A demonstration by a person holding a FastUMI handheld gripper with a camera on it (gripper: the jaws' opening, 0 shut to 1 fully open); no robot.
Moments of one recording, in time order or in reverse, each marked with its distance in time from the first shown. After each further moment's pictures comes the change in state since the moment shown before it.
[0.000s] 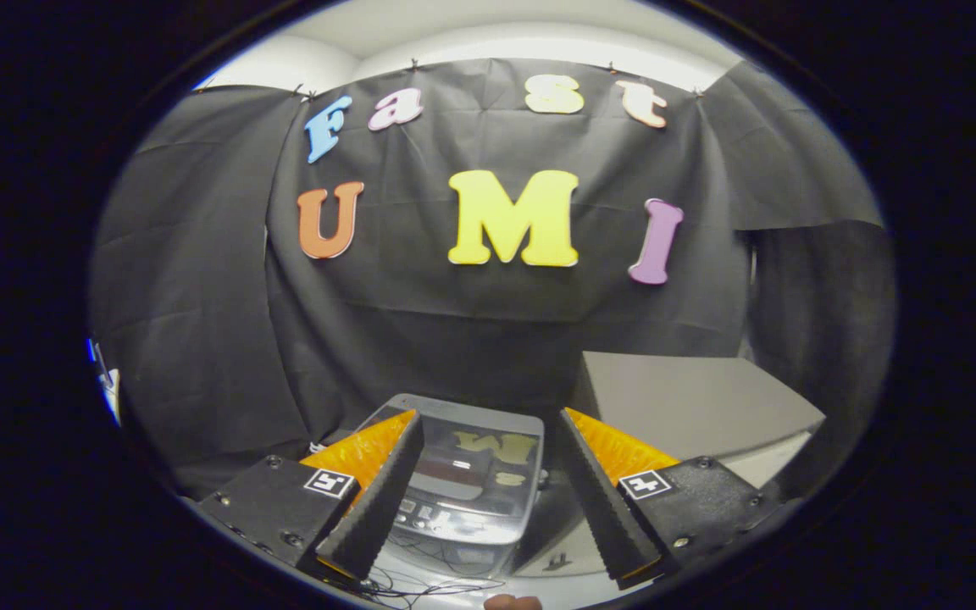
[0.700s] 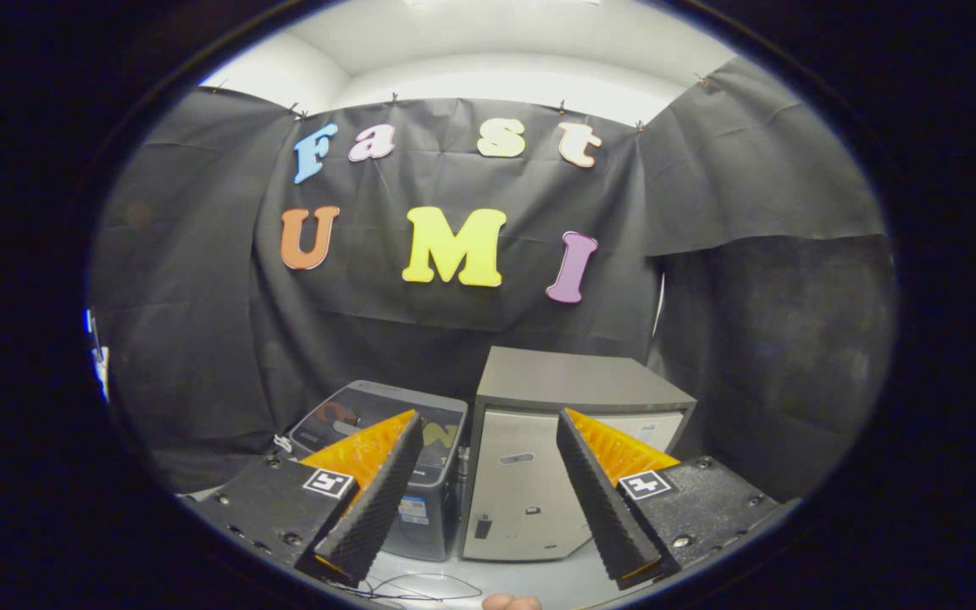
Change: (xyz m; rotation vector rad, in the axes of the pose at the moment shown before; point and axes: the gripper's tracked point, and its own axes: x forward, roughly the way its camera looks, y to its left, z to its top) arm -0.182 -0.088 -0.041 -0.034 -0.081 -0.124
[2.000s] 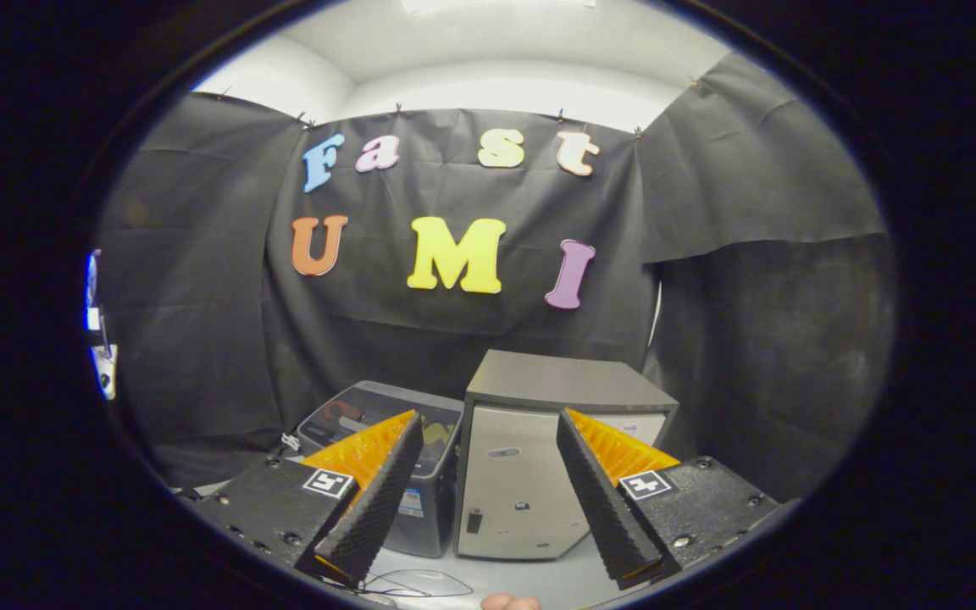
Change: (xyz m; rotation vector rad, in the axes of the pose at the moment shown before) arm -0.030 -0.030 -0.001 -0.001 -0.012 0.046
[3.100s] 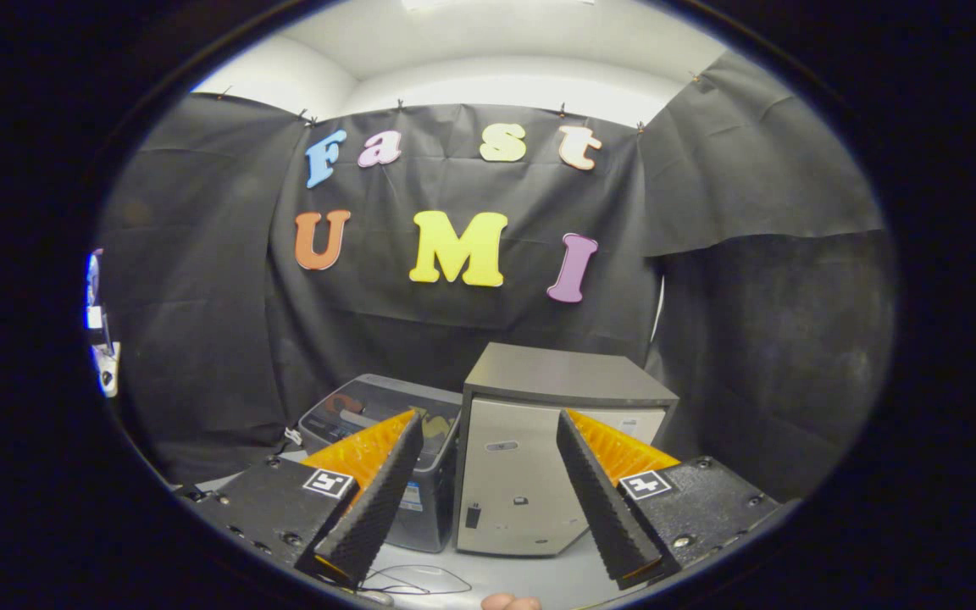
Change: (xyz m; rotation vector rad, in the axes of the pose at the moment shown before) arm -0.001 -0.011 -0.006 -0.004 0.023 0.016
